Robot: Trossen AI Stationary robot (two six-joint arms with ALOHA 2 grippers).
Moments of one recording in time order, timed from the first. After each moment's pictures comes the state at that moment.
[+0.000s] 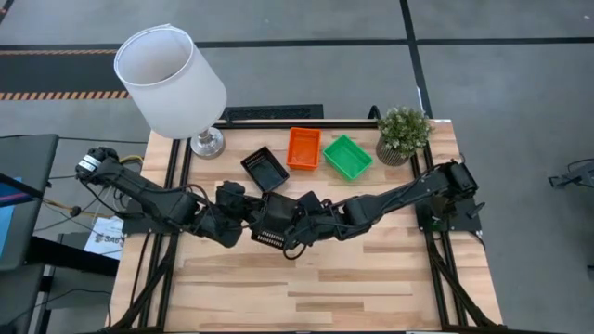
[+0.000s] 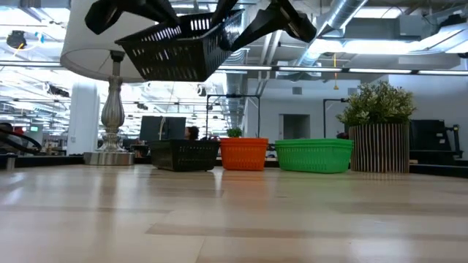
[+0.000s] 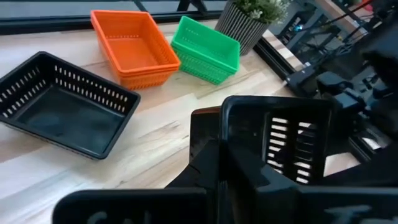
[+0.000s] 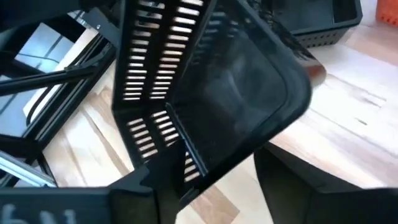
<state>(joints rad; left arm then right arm) -0.44 1.30 1.07 -0.62 -0.85 -1.23 0.30 1.83 1.58 -0.59 0.45 1.12</state>
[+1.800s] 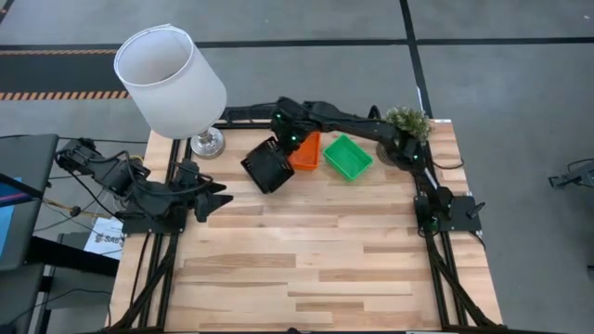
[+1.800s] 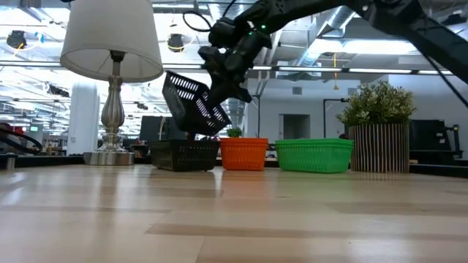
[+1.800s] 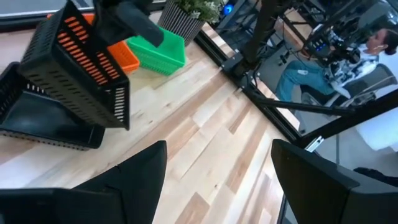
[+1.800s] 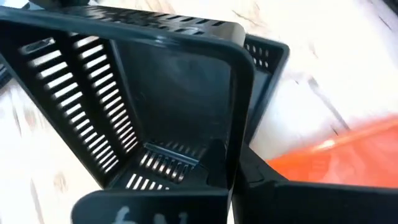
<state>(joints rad) -0.51 0.84 1.07 -0.81 -0.66 -1.09 -0.38 2.25 2.16 -0.91 -0.29 0.27</state>
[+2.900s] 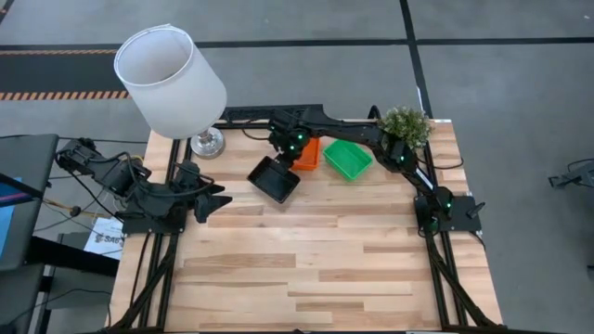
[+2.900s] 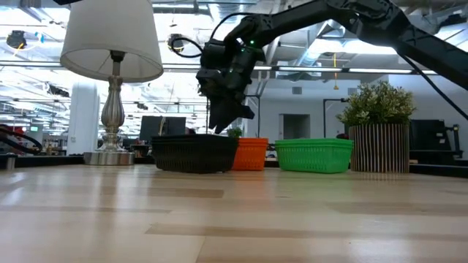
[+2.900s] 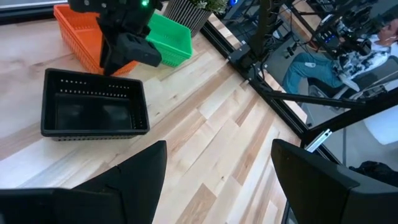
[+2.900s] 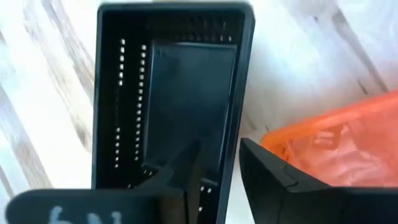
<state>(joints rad) -0.51 0.84 1.07 -0.85 -0.64 -1.11 -0.38 2.40 2.27 -1.08 -0.29 0.22</state>
